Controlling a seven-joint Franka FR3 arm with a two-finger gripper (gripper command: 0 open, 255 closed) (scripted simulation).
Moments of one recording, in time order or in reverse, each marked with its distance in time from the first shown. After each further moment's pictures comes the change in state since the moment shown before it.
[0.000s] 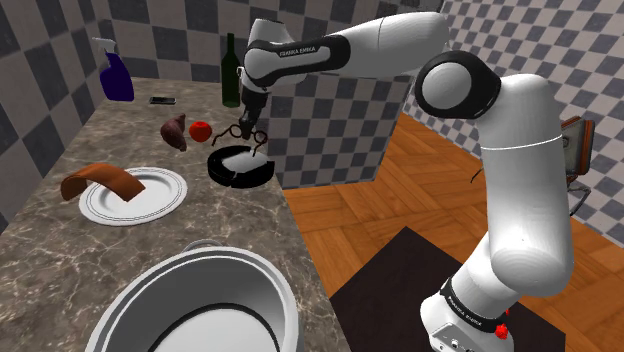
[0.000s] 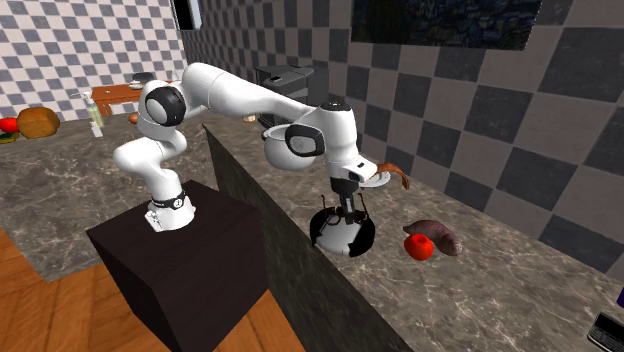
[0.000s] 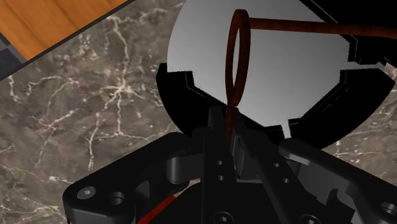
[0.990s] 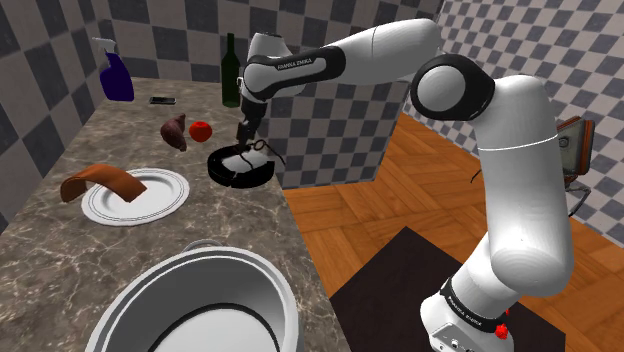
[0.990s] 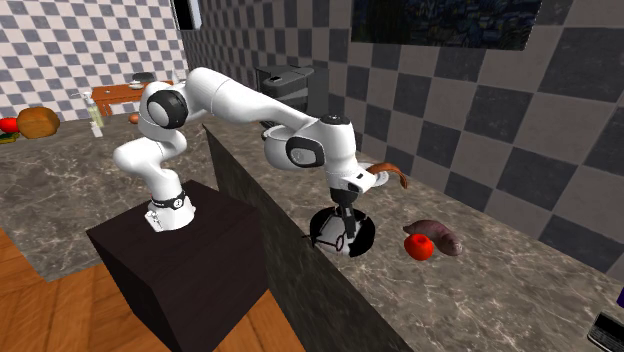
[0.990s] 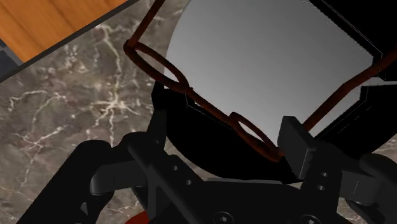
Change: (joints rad) arm -0.001 0.025 -0.002 -0.039 -0.002 0.065 -0.002
